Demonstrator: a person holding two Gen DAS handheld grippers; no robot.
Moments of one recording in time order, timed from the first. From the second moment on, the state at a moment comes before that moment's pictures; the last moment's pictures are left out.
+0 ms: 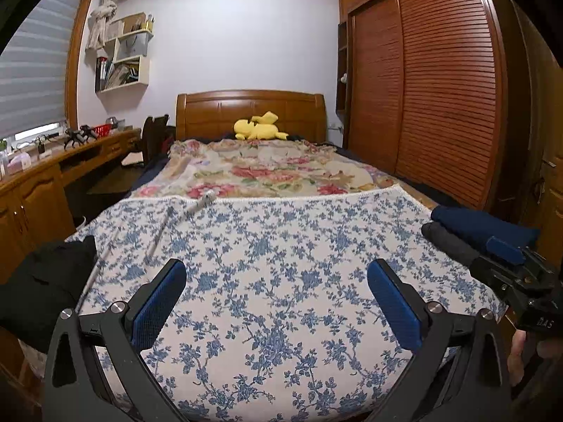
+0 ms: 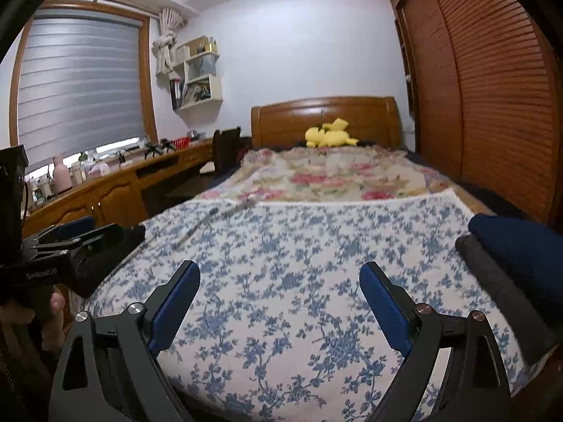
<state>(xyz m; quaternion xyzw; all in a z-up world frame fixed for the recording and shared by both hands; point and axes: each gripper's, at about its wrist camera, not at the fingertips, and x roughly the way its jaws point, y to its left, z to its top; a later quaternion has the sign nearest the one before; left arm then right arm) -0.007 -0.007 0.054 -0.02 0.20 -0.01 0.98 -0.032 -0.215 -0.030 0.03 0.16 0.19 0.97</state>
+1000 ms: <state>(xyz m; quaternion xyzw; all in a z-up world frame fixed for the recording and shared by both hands) -0.041 0.005 0.074 -0.02 0.17 0.00 0.98 -0.040 -0.228 -0.025 0.02 0.13 0.18 0.97</state>
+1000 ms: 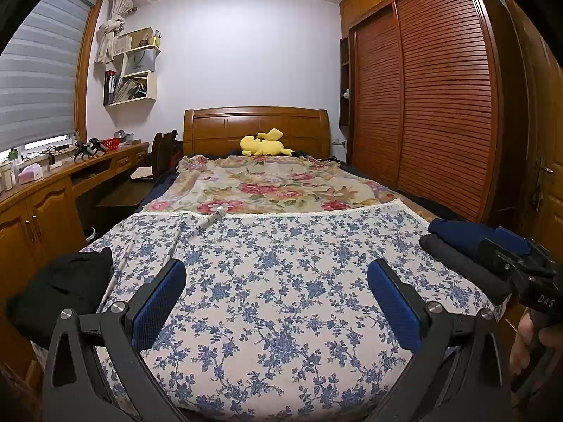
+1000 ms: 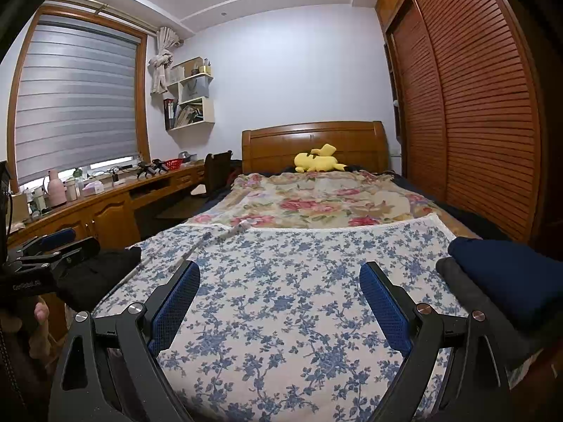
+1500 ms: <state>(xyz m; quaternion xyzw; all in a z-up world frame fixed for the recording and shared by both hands) -0.043 0.004 0.073 -0.02 0.17 0.00 0.99 -0.037 -0.228 -0.029 0.01 0.13 0.18 0.97</state>
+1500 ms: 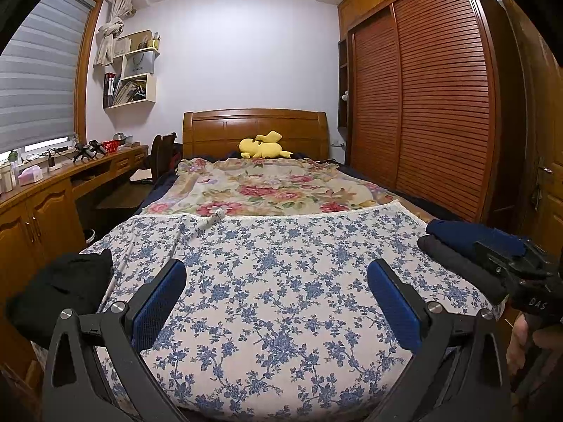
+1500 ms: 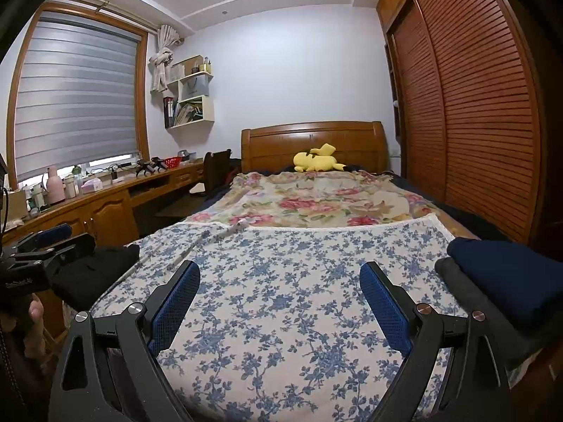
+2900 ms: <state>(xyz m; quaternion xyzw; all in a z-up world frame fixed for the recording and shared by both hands) -0.048 0.009 0.074 -0.02 0.17 0.00 0.99 -0.037 -0.230 -0.030 0.01 0.13 0.19 0.97</state>
